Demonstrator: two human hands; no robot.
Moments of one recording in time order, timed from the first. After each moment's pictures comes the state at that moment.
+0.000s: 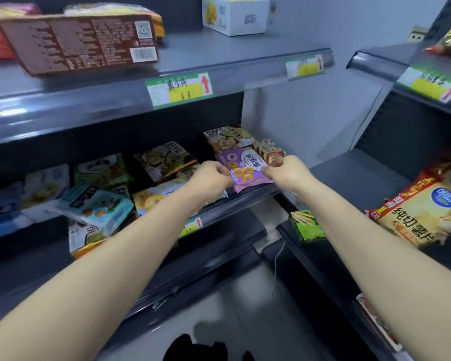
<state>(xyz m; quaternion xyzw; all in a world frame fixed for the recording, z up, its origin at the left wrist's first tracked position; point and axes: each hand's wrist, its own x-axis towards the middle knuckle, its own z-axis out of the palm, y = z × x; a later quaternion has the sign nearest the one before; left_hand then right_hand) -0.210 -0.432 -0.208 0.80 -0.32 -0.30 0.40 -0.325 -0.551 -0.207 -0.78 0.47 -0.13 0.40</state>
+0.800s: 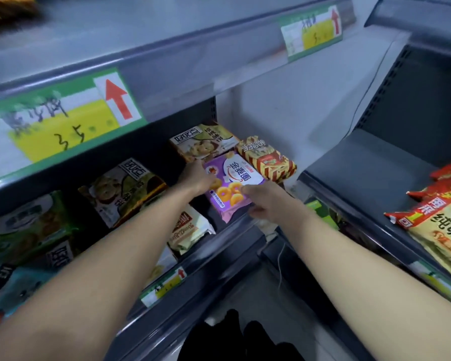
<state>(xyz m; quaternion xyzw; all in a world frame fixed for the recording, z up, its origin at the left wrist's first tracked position) -0.104 -0.595 -0.302 0.85 -0.34 -0.29 0.28 -0.243 -0.640 -0.305 -0.50 0.58 -0.08 0.63</state>
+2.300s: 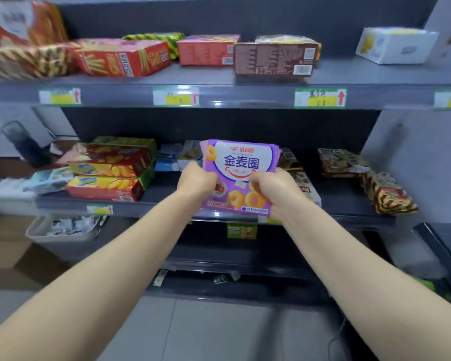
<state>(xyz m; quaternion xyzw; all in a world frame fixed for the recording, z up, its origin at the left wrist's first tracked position) -0.215 -0.228 -0.188 0.86 0.04 -0.07 0.51 -0.278 -0.354 -0.177 -0.66 0.28 -0.05 0.70</state>
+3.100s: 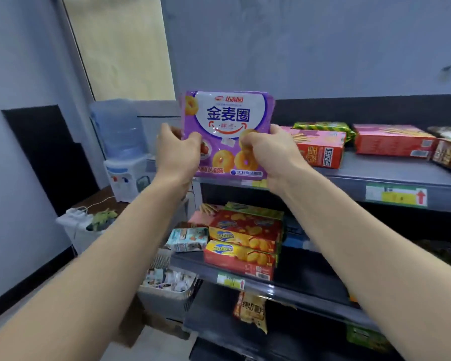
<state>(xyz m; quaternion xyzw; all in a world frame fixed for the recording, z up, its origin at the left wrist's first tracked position) -0.102 0.128 -0.006 0.73 0.02 0.30 0.61 -0.117 -0.004 0.001 -0.67 0.01 -0.09 0.74</state>
